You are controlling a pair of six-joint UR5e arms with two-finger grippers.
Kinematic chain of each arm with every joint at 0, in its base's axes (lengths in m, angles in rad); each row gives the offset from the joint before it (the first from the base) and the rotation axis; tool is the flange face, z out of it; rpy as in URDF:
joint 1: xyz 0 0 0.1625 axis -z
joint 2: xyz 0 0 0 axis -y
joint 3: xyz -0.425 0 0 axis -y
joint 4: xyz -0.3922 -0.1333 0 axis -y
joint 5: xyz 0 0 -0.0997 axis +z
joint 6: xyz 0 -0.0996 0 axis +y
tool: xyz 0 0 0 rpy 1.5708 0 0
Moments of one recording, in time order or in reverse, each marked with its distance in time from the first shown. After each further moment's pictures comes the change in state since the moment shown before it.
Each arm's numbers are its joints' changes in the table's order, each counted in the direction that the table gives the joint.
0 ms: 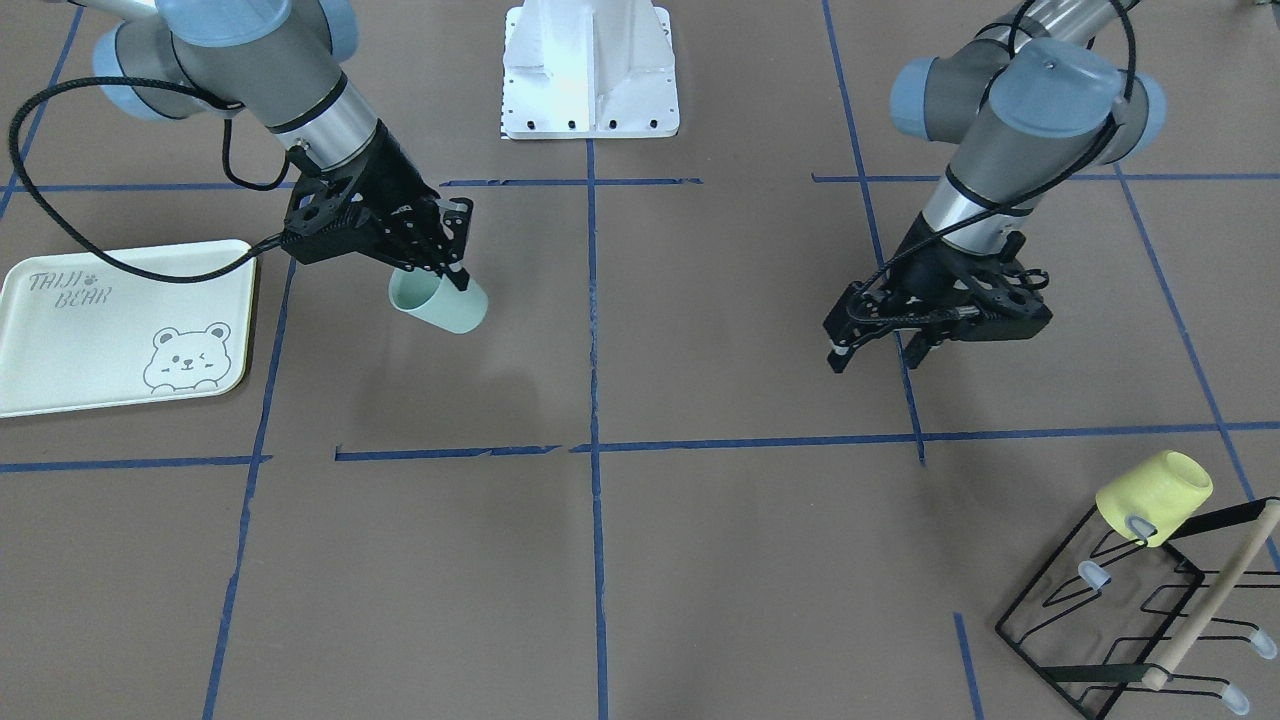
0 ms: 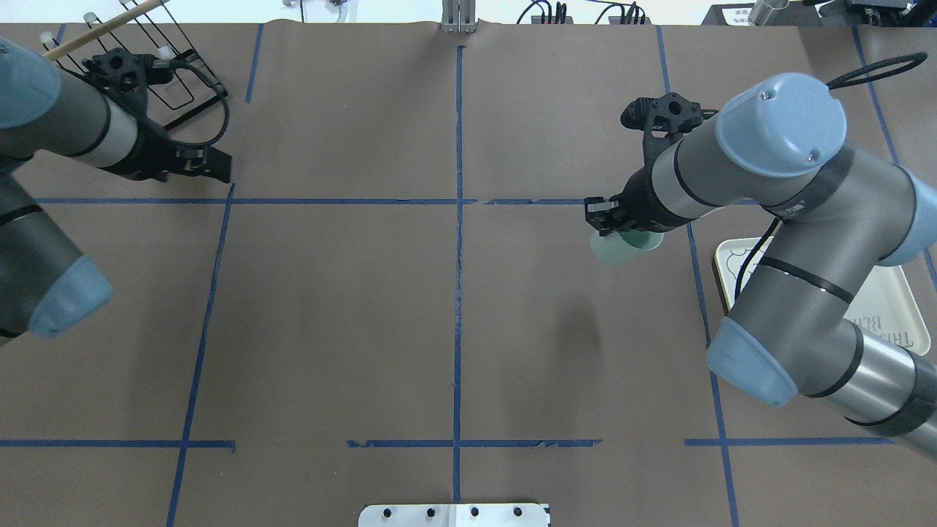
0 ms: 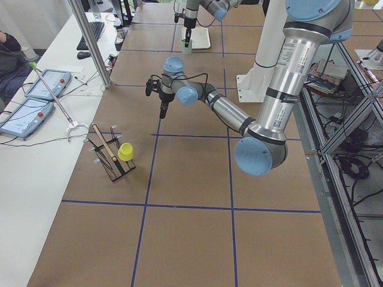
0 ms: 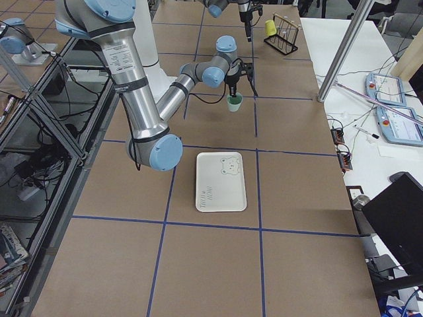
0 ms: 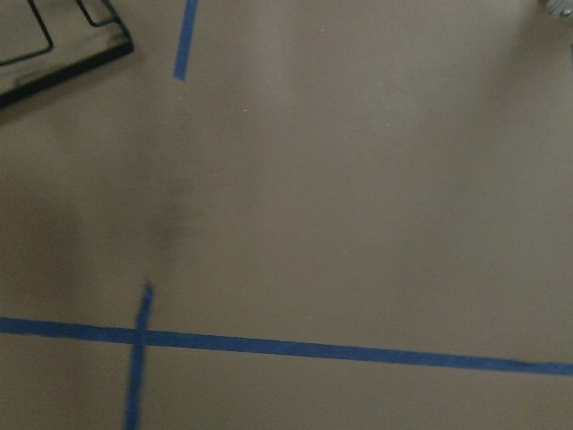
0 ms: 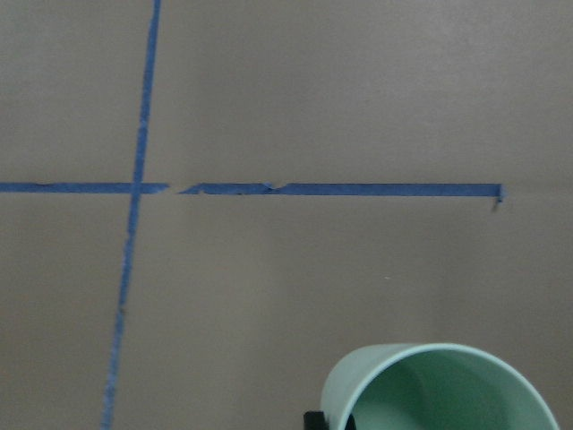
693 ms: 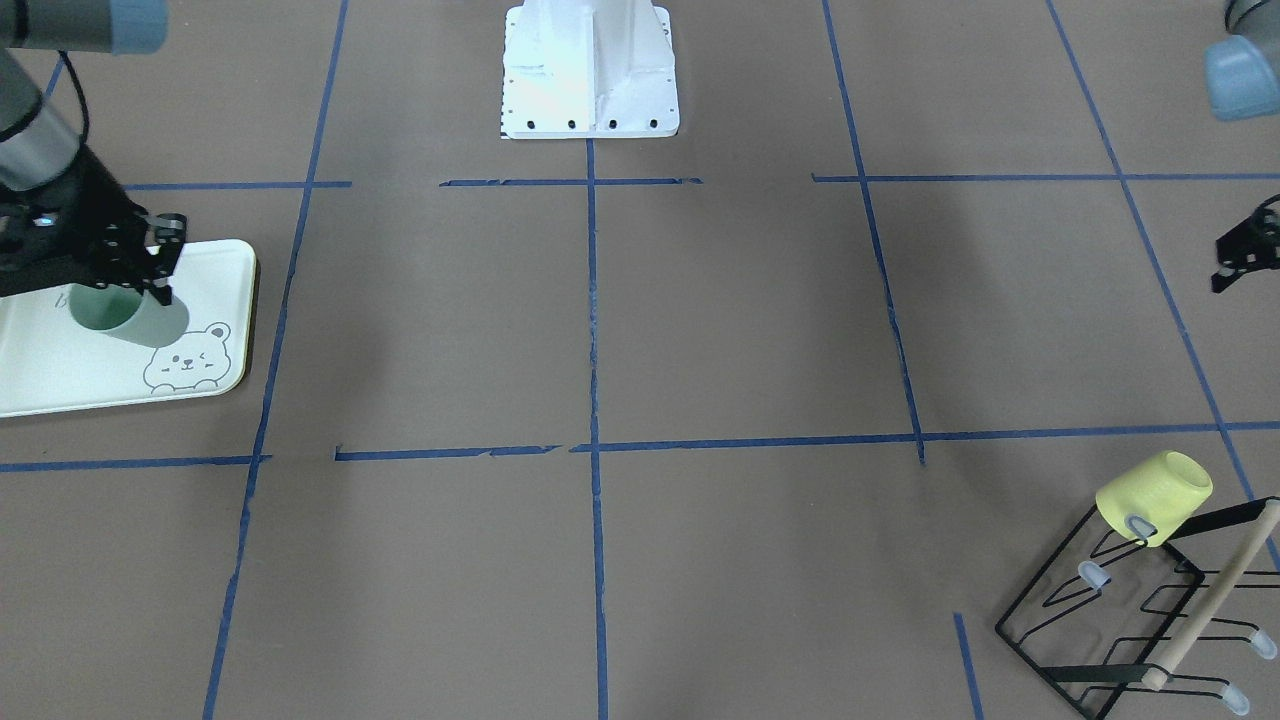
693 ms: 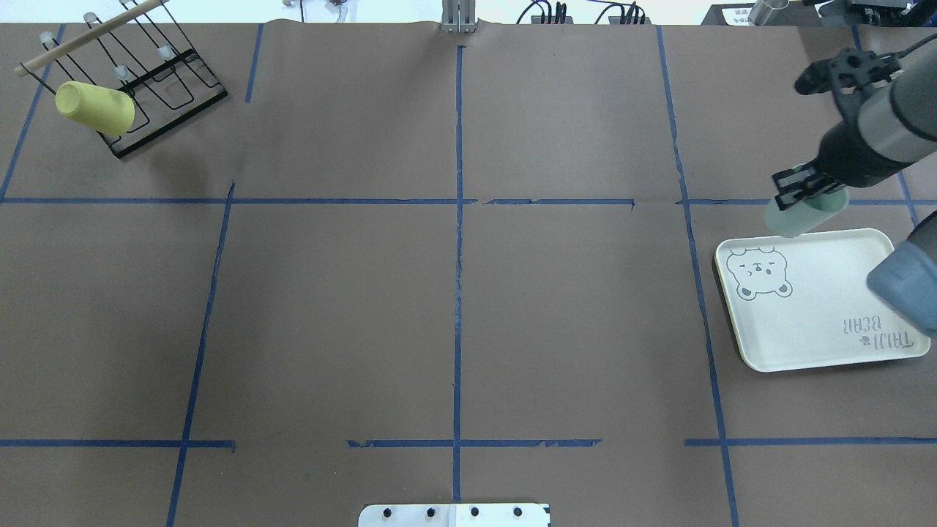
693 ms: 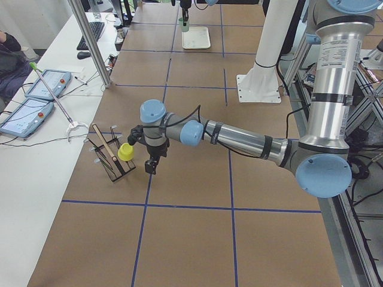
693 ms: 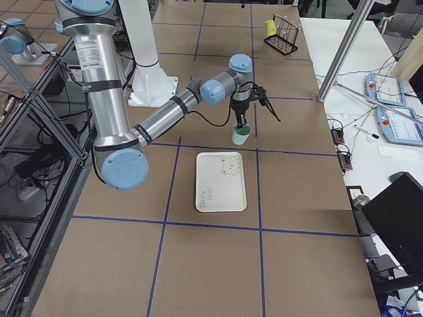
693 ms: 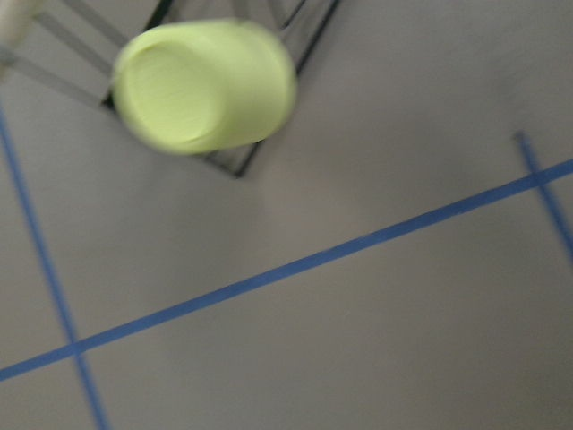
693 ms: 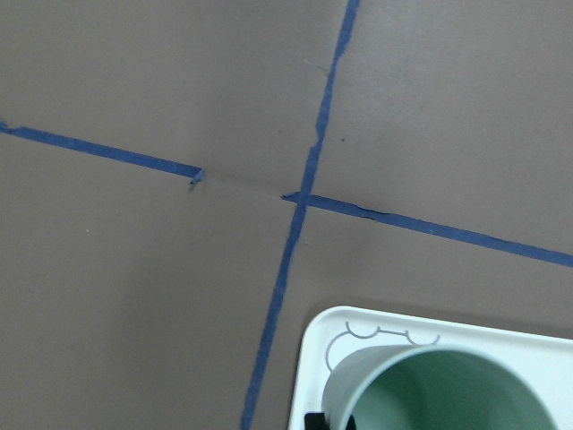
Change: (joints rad) left arm 0.519 0.229 0.128 0.188 0.351 -0.873; right arm -0.334 -0.247 0.033 -0.091 -0.215 0.556
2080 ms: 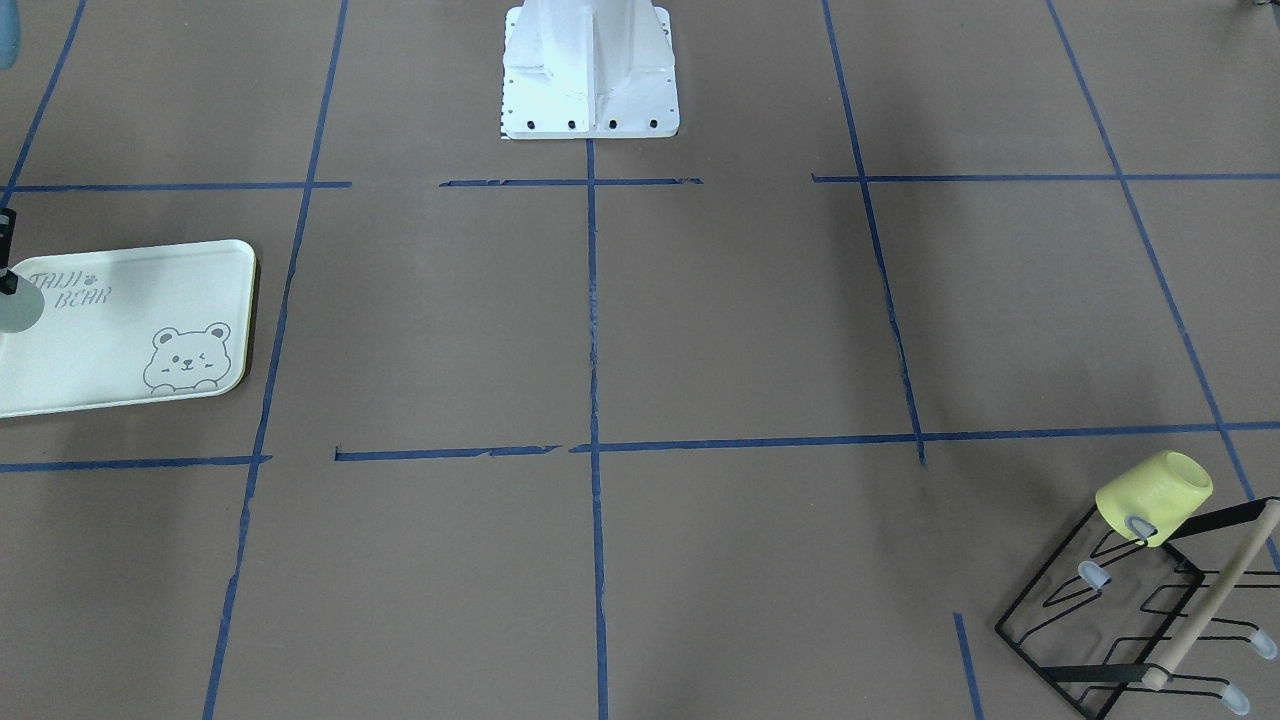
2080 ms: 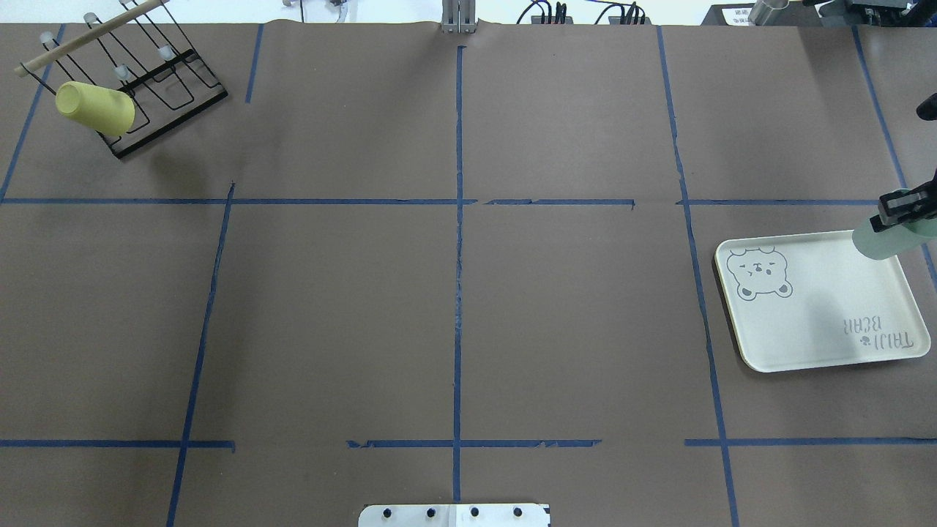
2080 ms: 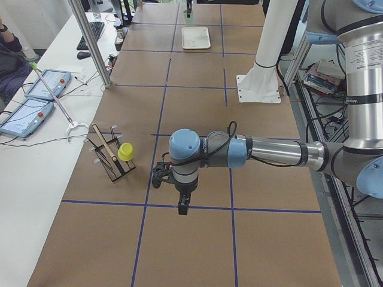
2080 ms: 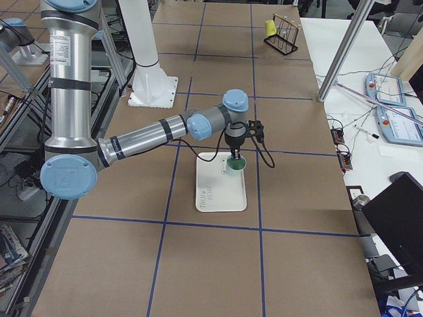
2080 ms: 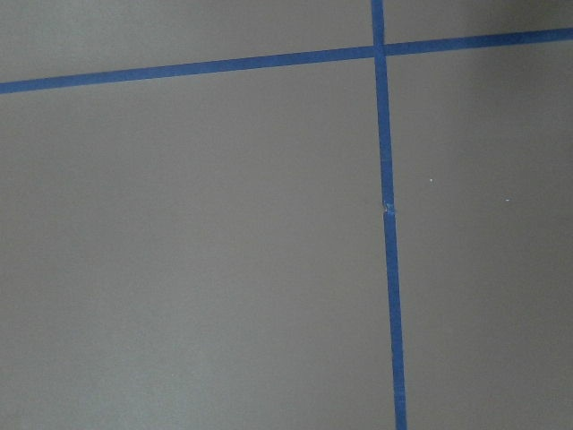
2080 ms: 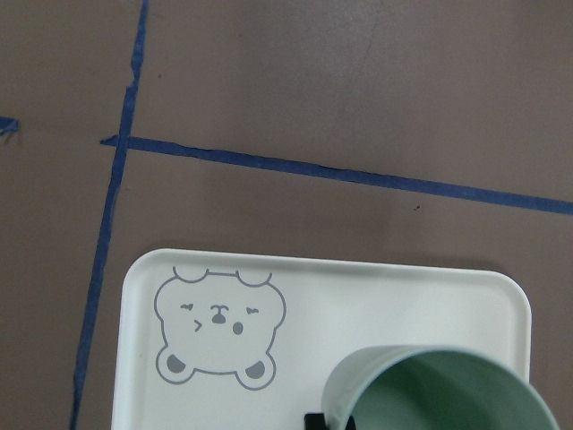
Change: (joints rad) left arm 0.164 0.209 -0.128 0.142 -0.087 -0.067; right arm -0.087 -0.215 -0.080 0.270 -0.047 -0.037
